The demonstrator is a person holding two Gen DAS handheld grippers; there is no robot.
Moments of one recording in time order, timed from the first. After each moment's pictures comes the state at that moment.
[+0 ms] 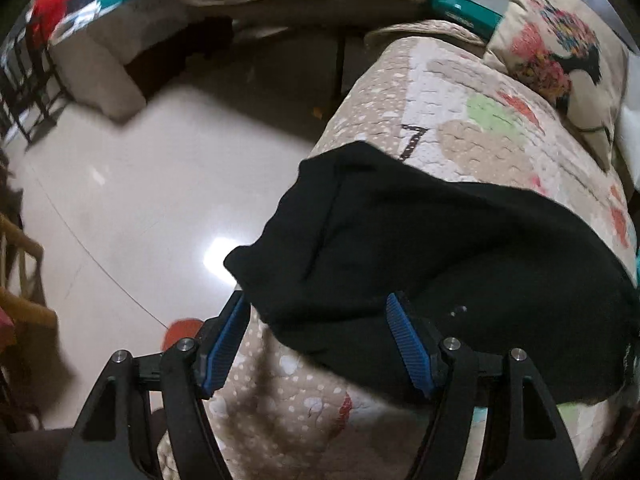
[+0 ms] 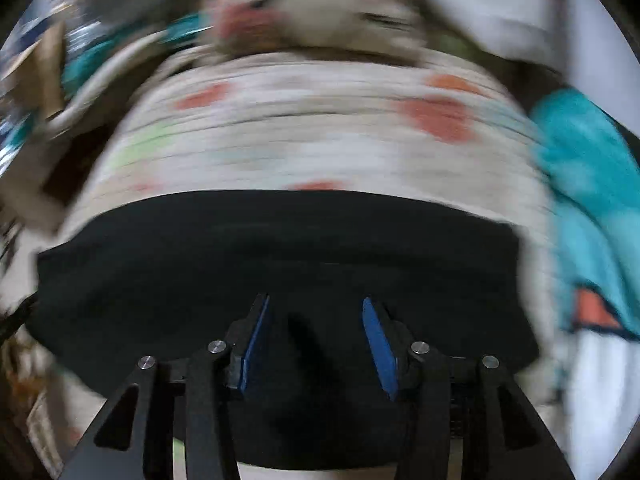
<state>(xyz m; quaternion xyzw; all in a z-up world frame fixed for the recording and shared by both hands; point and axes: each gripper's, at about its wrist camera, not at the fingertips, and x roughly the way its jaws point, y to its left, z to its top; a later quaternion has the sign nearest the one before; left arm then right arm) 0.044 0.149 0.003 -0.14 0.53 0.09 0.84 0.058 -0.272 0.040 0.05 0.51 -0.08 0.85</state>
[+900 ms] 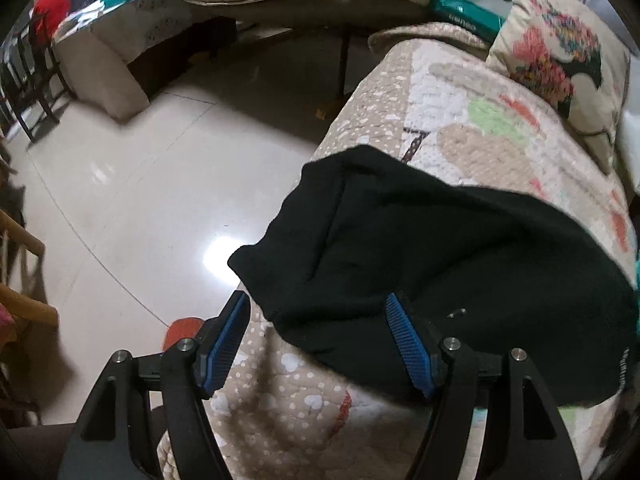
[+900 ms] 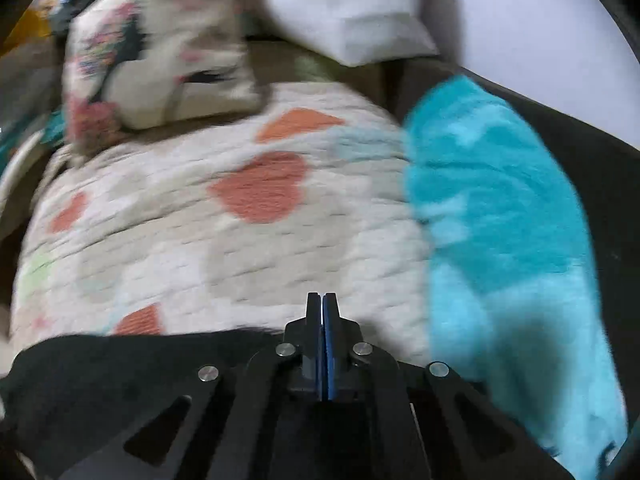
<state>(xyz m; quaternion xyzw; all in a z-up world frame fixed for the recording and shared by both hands) 0.042 0.149 0.008 -0.14 0.52 0.09 0.84 0.102 -0.365 0.060 0.09 0.47 -0.22 0.85</state>
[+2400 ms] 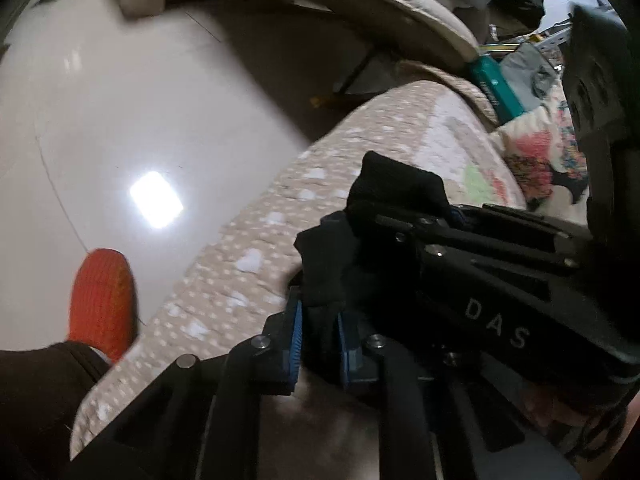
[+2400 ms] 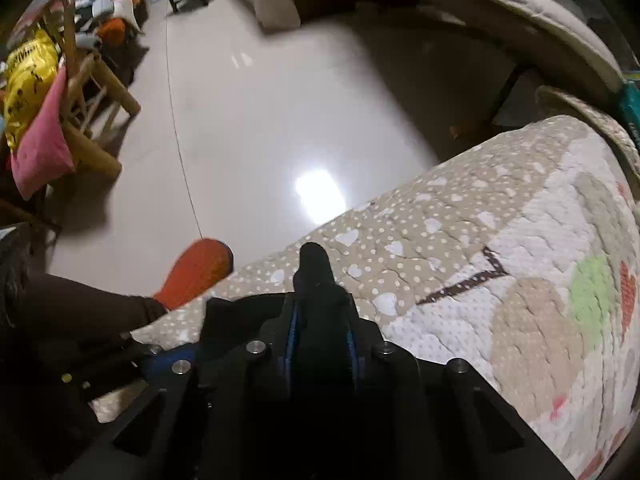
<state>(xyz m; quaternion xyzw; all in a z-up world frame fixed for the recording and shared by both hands) 0.039 0.190 -0.009 -0.38 0.49 0.05 0.78 0.141 0.147 0.018 -0.25 0.55 0.38 0.70</state>
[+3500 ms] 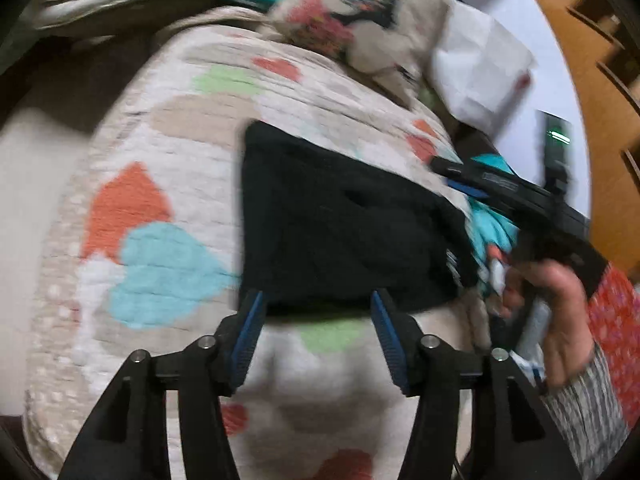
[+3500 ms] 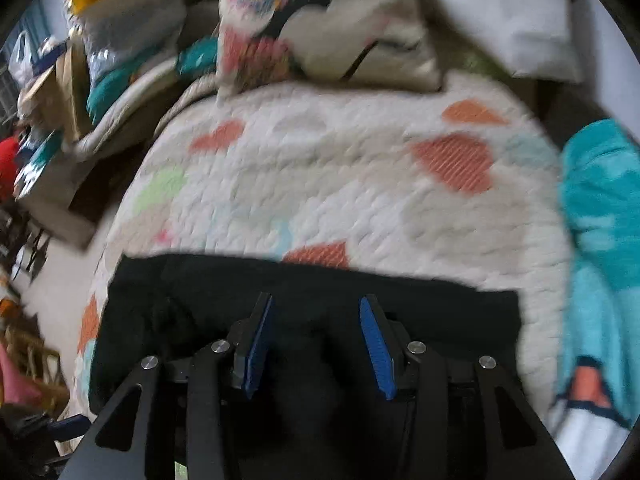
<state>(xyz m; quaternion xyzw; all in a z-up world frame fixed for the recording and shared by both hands) 0.001 0.031 0.062 -0.18 0.50 -0.19 0.82 0.097 -0.253 0.084 0.08 0.46 0.05 0.88</state>
